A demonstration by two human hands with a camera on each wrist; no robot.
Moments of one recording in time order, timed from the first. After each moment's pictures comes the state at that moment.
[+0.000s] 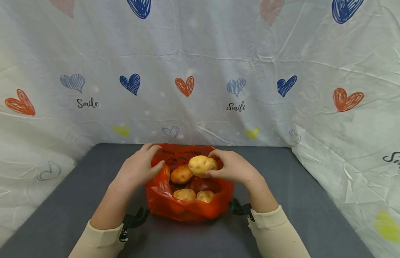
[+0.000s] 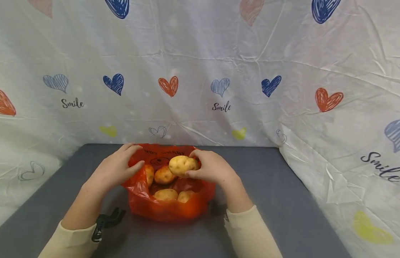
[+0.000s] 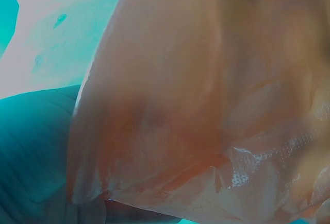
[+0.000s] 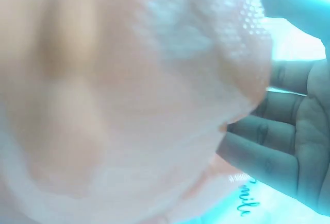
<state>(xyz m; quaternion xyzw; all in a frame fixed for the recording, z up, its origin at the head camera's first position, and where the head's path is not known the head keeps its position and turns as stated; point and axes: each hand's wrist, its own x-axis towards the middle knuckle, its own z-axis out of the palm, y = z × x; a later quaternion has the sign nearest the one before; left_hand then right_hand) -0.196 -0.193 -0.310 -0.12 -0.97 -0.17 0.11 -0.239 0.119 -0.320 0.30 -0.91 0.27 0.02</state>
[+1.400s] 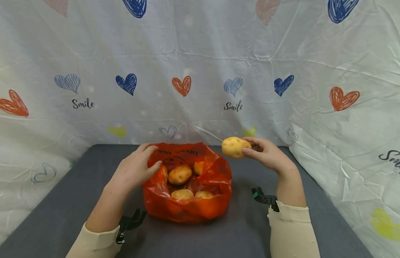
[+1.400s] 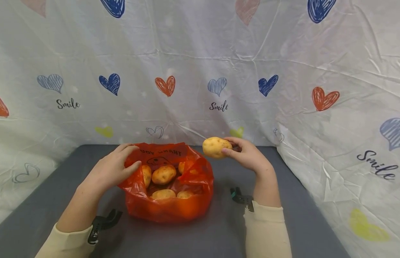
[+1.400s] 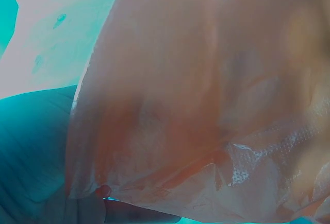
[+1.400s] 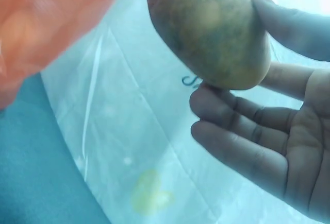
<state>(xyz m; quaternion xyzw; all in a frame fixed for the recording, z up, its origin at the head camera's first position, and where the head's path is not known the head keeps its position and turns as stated) -0.195 -0.194 -0.308 -0.13 -0.97 -0.17 0.11 -0.260 0.227 -0.305 0.23 -0.86 0.45 -0.01</state>
